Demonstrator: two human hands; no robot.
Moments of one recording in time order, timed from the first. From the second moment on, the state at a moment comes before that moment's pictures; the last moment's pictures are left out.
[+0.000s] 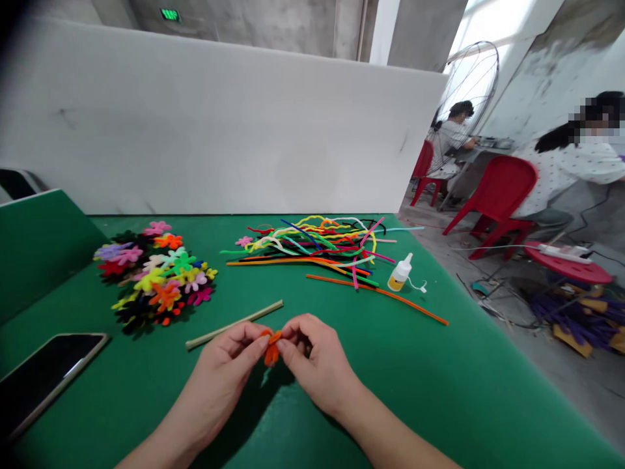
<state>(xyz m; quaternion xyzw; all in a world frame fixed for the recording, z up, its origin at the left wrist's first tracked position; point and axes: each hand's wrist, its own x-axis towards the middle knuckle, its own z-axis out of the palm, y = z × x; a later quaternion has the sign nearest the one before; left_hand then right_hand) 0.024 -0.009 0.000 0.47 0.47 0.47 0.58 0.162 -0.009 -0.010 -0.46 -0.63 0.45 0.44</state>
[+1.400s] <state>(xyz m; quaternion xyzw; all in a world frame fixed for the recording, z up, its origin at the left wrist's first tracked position) 0.025 -0.010 0.003 0.55 0.49 0.45 0.50 0.164 -0.009 -0.012 -0.46 -0.64 0.44 0.43</state>
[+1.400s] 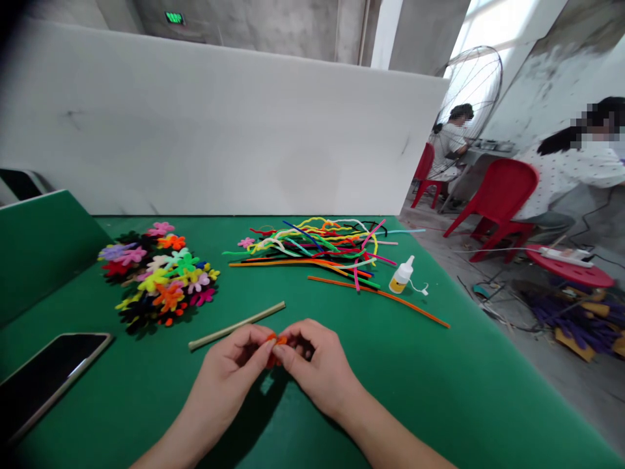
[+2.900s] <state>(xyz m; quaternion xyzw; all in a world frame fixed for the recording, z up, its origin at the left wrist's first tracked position) 0.023 -0.009 -0.006 0.60 0.51 0.44 0.44 0.159 -0.008 -0.012 -0.45 -0.55 0.53 0.47</state>
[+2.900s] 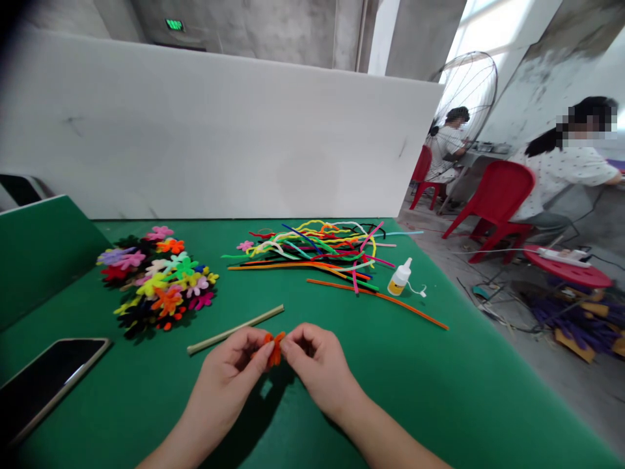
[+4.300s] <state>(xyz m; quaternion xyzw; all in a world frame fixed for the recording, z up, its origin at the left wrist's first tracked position) 0.012 -0.008 0.005 0.78 0.39 0.30 0.38 0.177 -0.009 -0.002 -0.44 -0.79 0.31 0.29</state>
